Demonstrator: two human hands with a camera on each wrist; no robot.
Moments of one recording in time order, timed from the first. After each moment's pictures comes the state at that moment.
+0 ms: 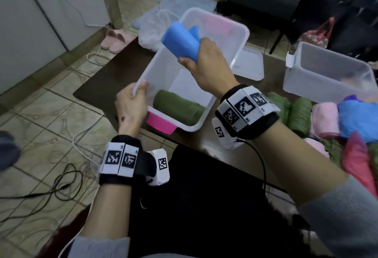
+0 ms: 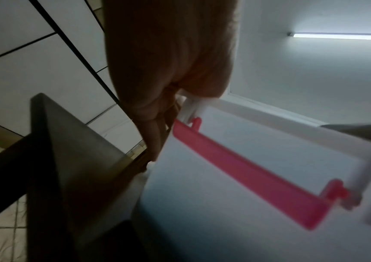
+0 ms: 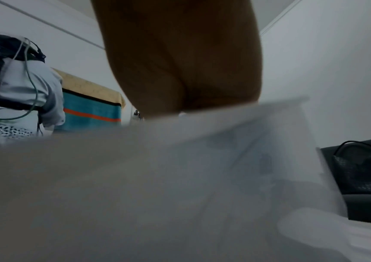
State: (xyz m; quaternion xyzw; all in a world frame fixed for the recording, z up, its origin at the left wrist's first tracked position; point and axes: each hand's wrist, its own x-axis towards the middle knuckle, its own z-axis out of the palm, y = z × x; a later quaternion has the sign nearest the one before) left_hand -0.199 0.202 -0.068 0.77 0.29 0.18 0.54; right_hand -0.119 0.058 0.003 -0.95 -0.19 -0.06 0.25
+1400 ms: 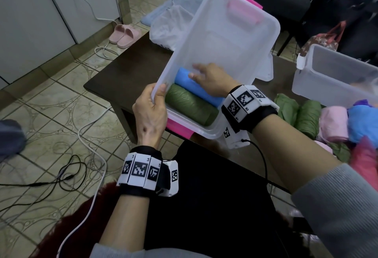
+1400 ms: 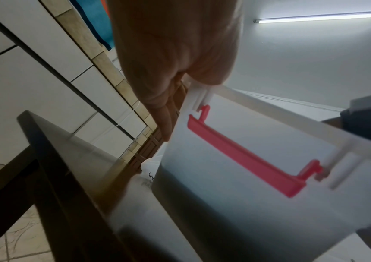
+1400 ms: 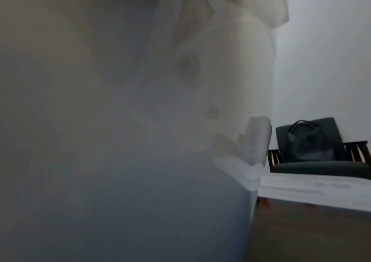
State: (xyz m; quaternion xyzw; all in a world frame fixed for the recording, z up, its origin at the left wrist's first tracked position) left_hand -0.225 0.177 -0.078 0.77 0.20 0.29 0.53; right_hand -0.097 0.063 -0.037 -0.95 -0.23 0.12 0.19
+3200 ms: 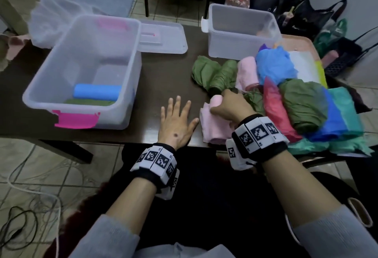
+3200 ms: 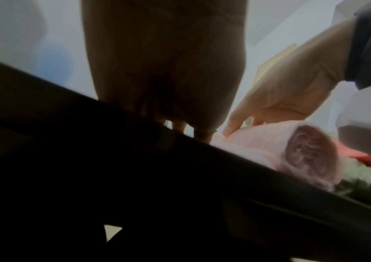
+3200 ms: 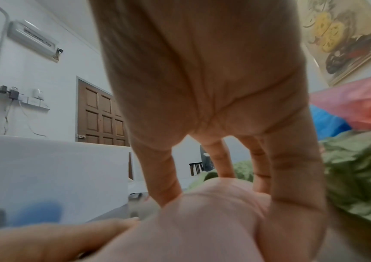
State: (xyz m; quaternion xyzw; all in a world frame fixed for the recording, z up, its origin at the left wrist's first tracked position) left_hand -0.196 -0.012 -0.141 0.96 -0.14 -0.14 0.19; right_hand -0.183 -0.165 -0.074 -0.96 0.17 0.17 0.17
